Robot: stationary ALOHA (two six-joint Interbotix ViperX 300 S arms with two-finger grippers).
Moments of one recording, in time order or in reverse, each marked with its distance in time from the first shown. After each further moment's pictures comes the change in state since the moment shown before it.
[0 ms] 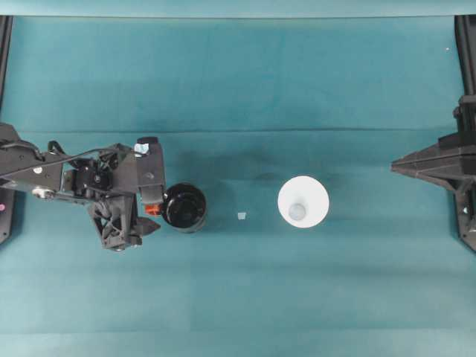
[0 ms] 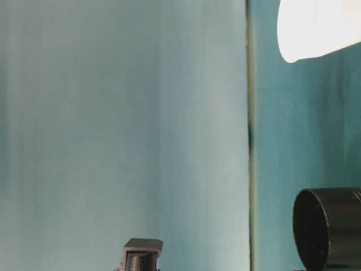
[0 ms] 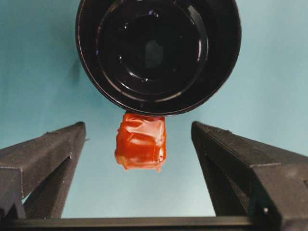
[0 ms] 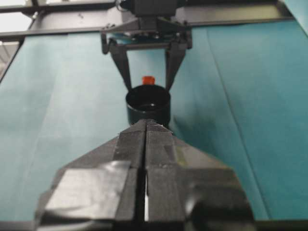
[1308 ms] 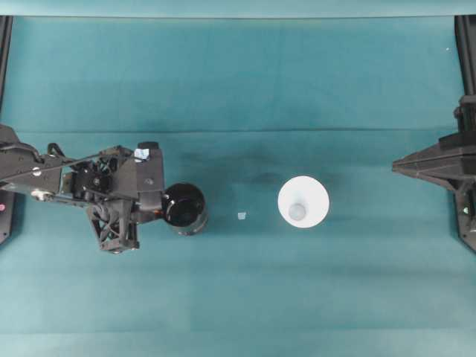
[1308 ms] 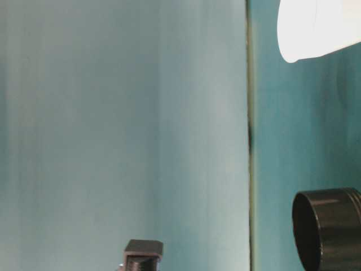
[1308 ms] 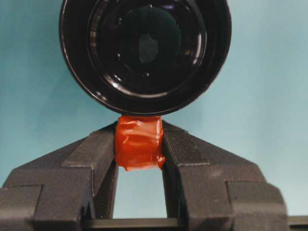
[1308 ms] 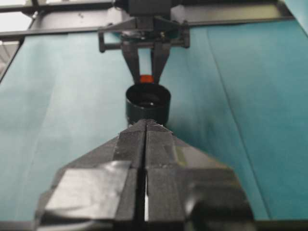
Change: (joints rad) left arm -0.012 -0.020 -0.012 0.000 0.009 0.029; right arm 0.000 -0.005 0.000 0.000 0.006 0.000
